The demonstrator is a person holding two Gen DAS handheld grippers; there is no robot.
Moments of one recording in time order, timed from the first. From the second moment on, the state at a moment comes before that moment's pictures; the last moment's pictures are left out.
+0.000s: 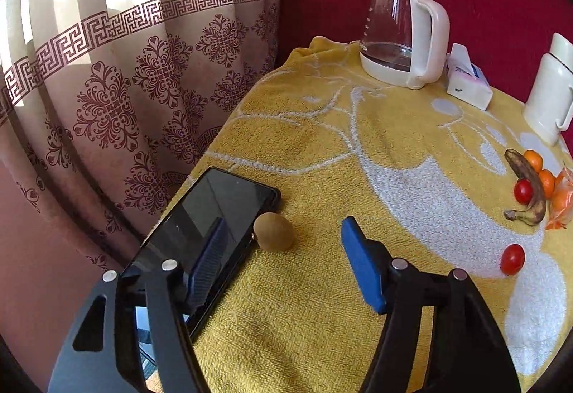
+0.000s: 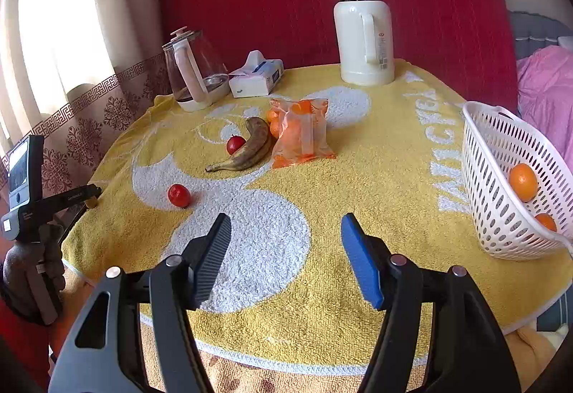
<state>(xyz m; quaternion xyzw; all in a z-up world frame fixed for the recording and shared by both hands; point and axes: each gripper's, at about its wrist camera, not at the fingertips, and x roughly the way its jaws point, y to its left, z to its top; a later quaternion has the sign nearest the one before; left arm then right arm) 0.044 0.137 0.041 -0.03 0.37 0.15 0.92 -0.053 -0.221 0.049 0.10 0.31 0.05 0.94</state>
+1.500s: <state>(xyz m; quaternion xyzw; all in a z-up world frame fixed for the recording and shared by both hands) 0.052 0.070 0.039 -0.03 0.35 0.05 0.93 0.043 -0.119 0.033 0.08 0.41 0.19 0.89</state>
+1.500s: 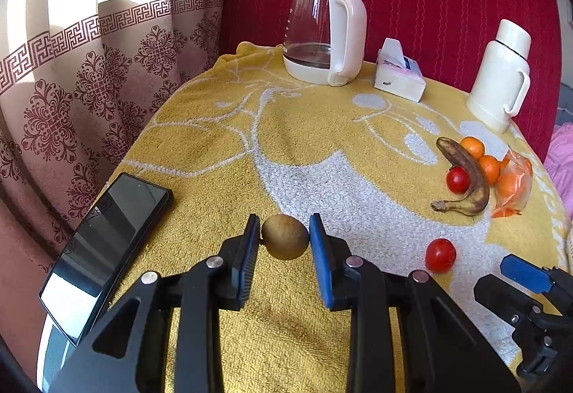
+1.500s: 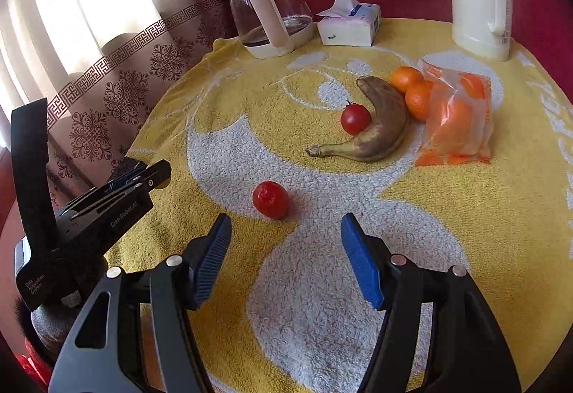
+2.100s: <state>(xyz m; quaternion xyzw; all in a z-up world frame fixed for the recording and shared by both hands) 0.058 0.076 0.026 -0.04 0.36 0.05 0.93 0.081 -0.085 0.010 0.05 0.44 0.18 0.88</state>
